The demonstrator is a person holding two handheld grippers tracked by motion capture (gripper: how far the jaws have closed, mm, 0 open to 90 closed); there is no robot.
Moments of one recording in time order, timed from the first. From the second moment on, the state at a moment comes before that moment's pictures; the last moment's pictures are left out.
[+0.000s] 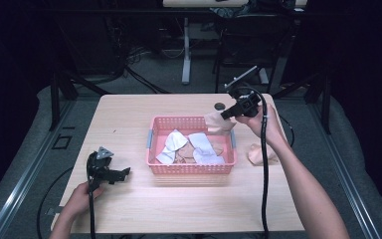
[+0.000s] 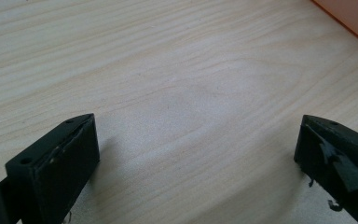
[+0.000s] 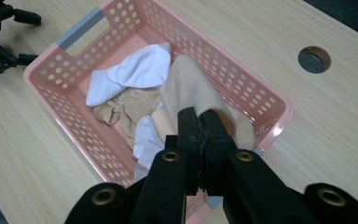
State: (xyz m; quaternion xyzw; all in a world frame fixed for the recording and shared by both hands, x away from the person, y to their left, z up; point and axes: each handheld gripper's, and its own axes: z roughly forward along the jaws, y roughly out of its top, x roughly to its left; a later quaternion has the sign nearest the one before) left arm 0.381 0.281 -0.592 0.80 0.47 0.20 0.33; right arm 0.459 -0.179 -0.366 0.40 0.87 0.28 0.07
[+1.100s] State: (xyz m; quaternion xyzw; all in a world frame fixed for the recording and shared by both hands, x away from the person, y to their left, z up) left arm 0.381 0.281 -0.592 0.80 0.47 0.19 0.33; right arm 0.437 -0.268 -0.375 0.45 0.83 0.30 0.09
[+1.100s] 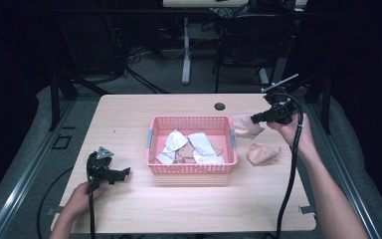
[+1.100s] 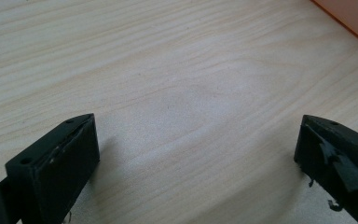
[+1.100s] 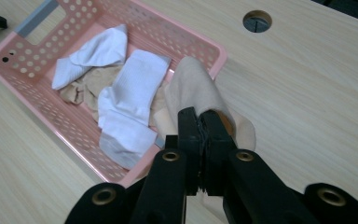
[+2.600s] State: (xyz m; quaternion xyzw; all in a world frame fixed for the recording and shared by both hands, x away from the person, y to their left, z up) left arm 0.381 0.281 -0.592 0.80 0.47 0.19 0.33; right arm 0.452 -0.313 -0.472 0.52 0.82 0.24 0.05
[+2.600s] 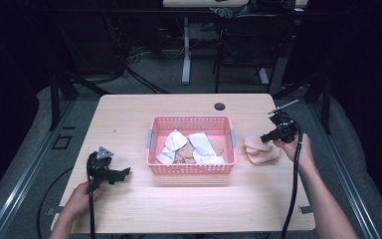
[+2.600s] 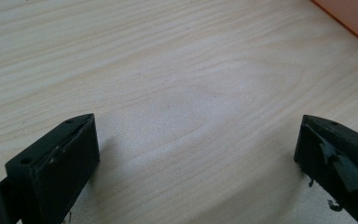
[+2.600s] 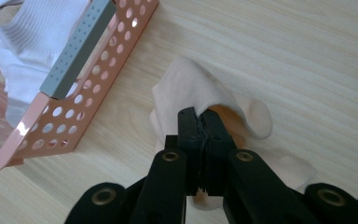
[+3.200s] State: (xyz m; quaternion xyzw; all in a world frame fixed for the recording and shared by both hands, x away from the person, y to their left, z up) left arm 0.381 0.281 -0.592 0.80 0.47 0.19 0.33; right arm 0.459 -0.298 -0.501 0.52 0.83 0.20 0.05
